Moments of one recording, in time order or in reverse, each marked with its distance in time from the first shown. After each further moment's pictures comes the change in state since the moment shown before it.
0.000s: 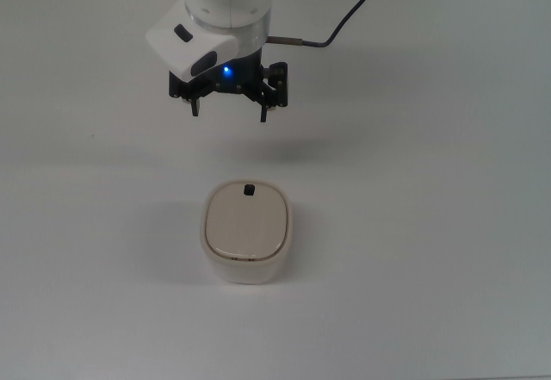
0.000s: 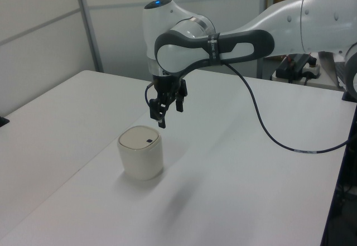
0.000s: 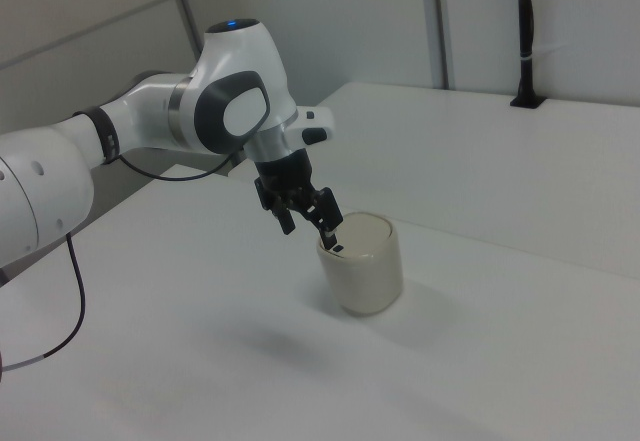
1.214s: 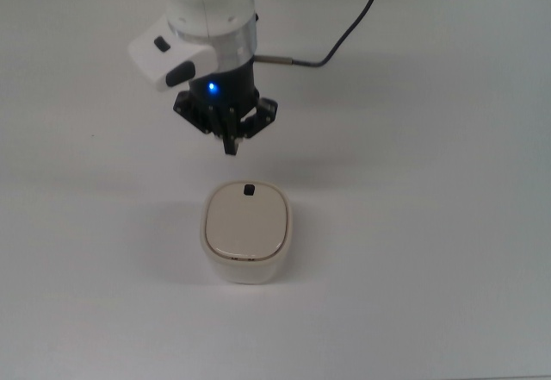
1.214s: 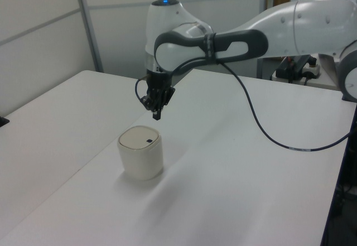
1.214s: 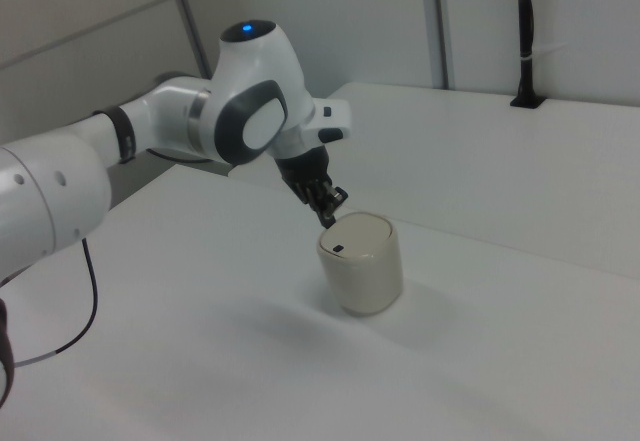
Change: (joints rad) arm -0.026 0.027 -0.005 0.011 0.097 0.166 0.047
